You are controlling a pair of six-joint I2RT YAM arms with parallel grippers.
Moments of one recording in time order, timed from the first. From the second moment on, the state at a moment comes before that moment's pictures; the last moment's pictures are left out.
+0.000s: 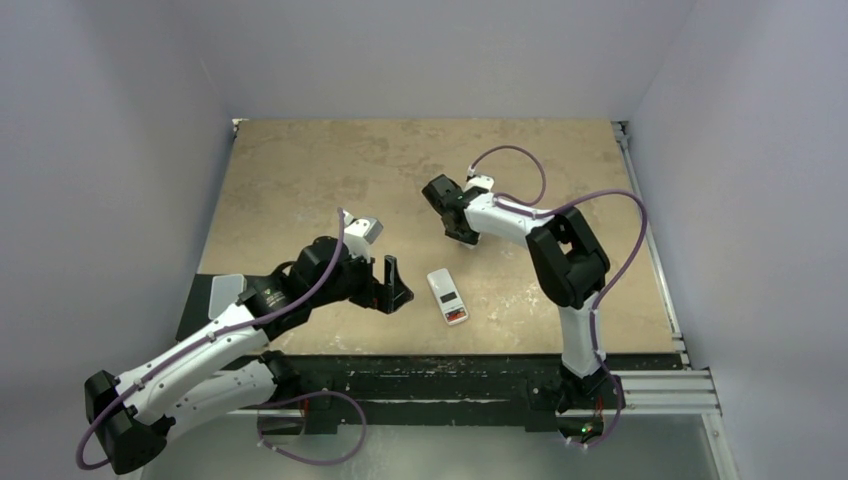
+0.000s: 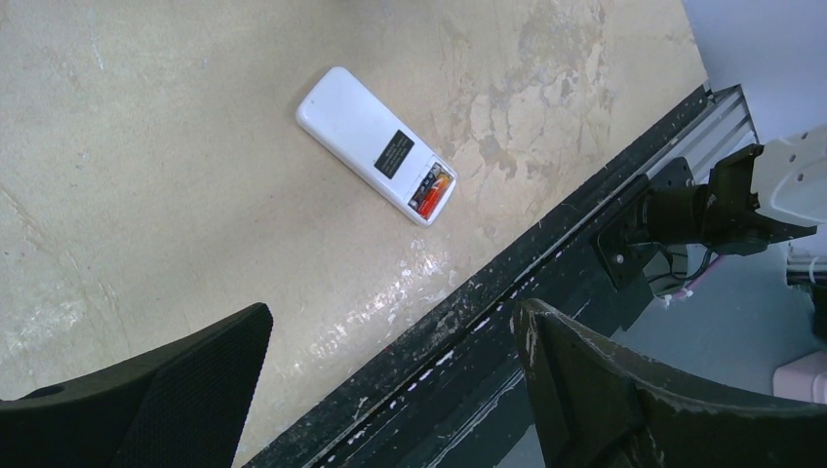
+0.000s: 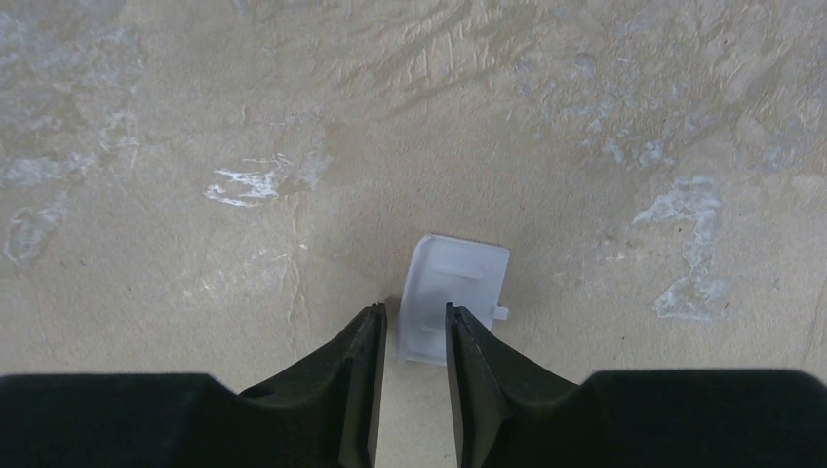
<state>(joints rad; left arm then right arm) -0.81 0.84 0.74 -0.46 0.08 -0.54 0.66 2.04 1.45 -0.66 0.59 0.99</state>
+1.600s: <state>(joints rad) -0.81 0.82 0.71 -0.45 -0.01 -0.55 0.65 1.73 1.16 -0.43 0.38 0.89</state>
